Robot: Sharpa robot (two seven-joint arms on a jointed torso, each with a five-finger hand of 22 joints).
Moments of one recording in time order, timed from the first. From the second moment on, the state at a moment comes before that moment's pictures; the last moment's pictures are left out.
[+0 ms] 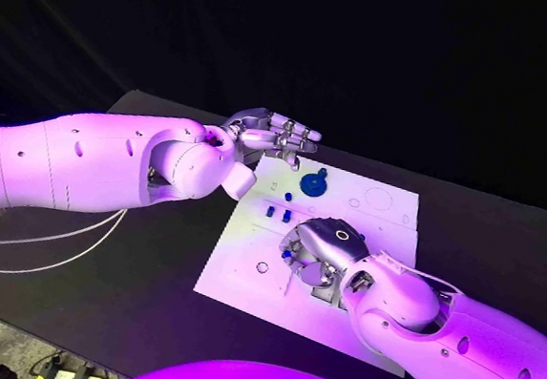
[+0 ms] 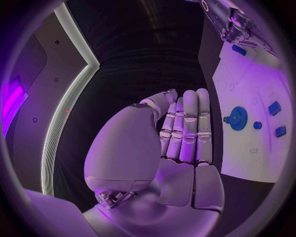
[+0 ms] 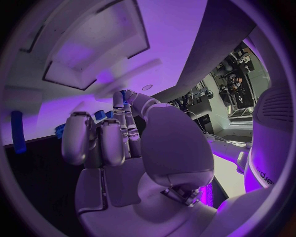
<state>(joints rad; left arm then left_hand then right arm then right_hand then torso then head) 1.19 -0.92 -0.02 1.57 -0.06 -0.23 0.20 1.45 -0.16 0.46 -0.01 0.18 1.00 0.20 0.10 0.07 1.01 0.12 0.36 0.14 1.08 0.04 0.97 0.39 0.18 0.93 0.13 0.88 0.68 1.04 -0.52 -0.15 1.56 -1.78 -0.35 -0.21 1.35 -0.12 0.49 -0.01 0.16 1.14 0.13 0.09 0.17 1.24 0.06 0.15 0.14 1.46 -0.01 1.35 1.25 0.08 1.41 0.08 1.26 1.31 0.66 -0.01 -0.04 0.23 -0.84</state>
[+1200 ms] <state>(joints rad) 1.19 -0.92 -0.02 1.57 -0.06 -0.22 0.19 1.45 -0.16 0.46 -0.01 0.18 1.00 0.20 0.10 0.07 1.01 0.12 0.36 0.14 1.08 0.04 0.97 0.39 0.18 0.93 0.13 0.88 0.69 1.06 -0.67 -0.13 1.69 -1.78 -0.41 -0.22 1.28 -0.16 0.44 -0.01 0.17 1.04 0.15 0.07 0.14 1.09 0.09 0.10 0.10 1.47 0.01 1.35 1.22 0.08 1.39 0.12 1.20 1.31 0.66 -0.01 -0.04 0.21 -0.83</state>
